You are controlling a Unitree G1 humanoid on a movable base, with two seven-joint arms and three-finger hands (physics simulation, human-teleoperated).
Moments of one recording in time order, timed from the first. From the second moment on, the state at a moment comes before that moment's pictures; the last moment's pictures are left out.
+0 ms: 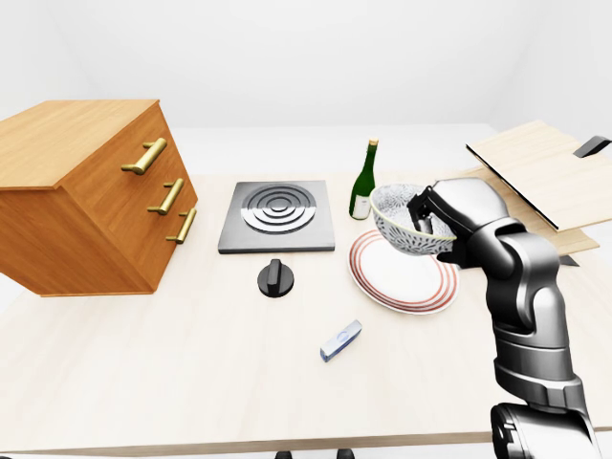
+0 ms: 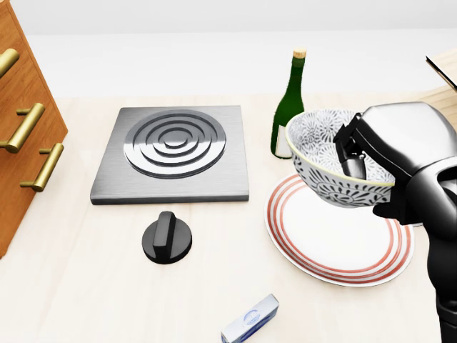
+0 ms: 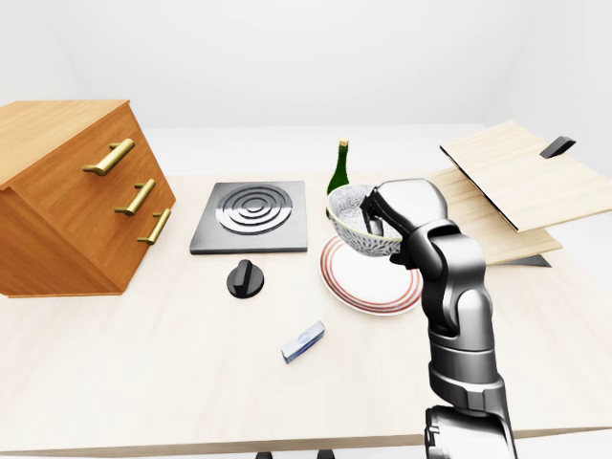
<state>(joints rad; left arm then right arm) -0.26 0.70 0.66 -0.98 -1.33 0.09 0.52 -0.47 -0.38 -0.17 -0.17 -1.09 -0.09 0.63</state>
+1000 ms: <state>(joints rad) -0.26 0.72 0.67 -0.98 -1.36 0.09 0.52 -0.64 -0.43 -0.11 0.34 -1.17 -0.09 0.30</state>
